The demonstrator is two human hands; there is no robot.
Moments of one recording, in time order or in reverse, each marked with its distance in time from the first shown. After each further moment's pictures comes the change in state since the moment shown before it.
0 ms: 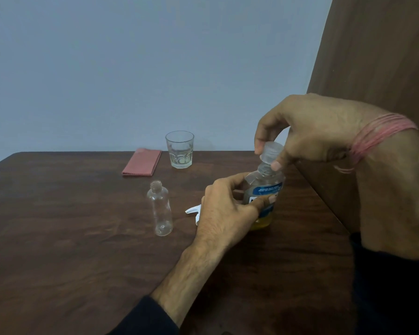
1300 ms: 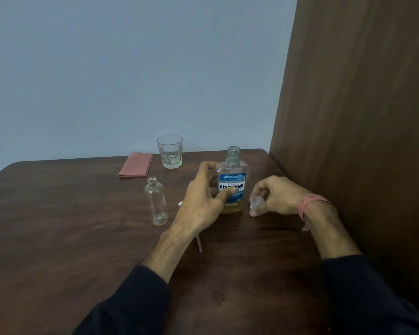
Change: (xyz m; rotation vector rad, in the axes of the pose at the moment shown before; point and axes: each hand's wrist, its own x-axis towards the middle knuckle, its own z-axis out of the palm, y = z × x) left_hand -0.001 -0.018 -0.021 -0.003 -0.047 0.126; right_hand -0.003 0.079 0.147 0.415 -0.133 0.204
